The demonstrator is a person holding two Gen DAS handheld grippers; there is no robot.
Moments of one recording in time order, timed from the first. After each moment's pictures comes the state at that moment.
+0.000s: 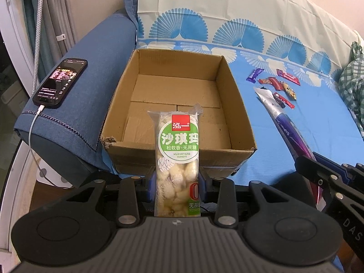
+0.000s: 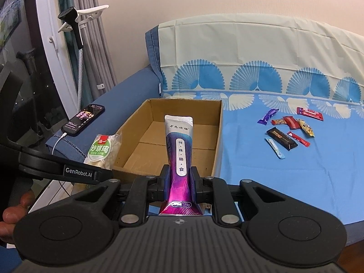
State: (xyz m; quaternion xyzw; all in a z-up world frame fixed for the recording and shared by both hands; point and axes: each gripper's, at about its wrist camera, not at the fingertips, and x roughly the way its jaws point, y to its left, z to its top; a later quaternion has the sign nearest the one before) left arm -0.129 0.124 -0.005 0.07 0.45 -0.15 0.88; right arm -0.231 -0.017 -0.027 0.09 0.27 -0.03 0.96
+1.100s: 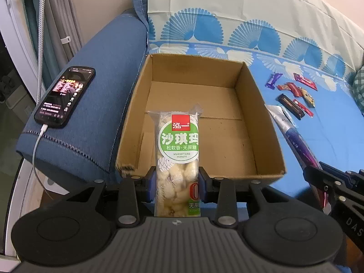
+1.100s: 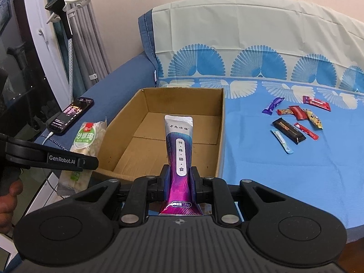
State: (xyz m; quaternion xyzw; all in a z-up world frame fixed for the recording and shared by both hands) left arm -0.061 0.131 -0.013 0.08 0.45 -0.13 0.88; right arm -0.165 -0.023 -0.044 0.11 0.31 -0.03 0.94
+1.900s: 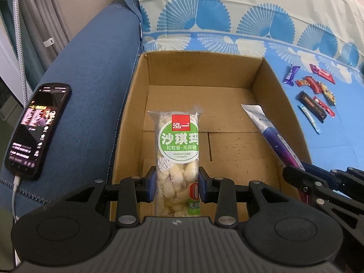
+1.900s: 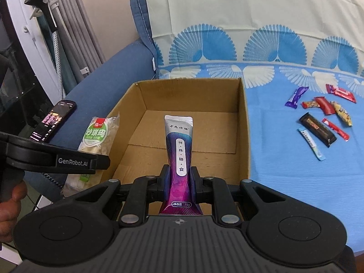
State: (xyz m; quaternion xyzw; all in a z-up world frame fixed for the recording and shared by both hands) left arm 0.051 0.103 -0.053 0.12 0.48 -0.13 0.86; right arm -0.043 -0.032 -0.083 0.14 0.35 -0.02 0.93
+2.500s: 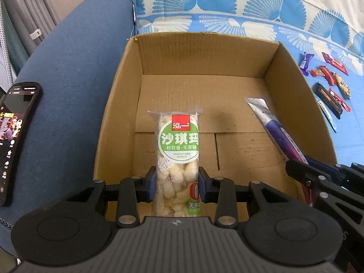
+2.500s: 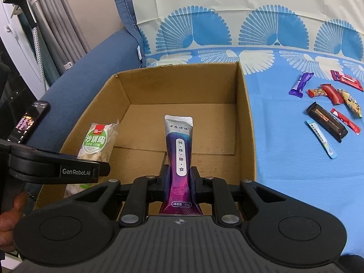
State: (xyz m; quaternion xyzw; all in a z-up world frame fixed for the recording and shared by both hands) left arm 0.103 0.084 -0.101 0.14 0.51 -0.13 0.84; right arm 0.009 -0.051 -0.119 0.15 0.38 -0.03 0.91
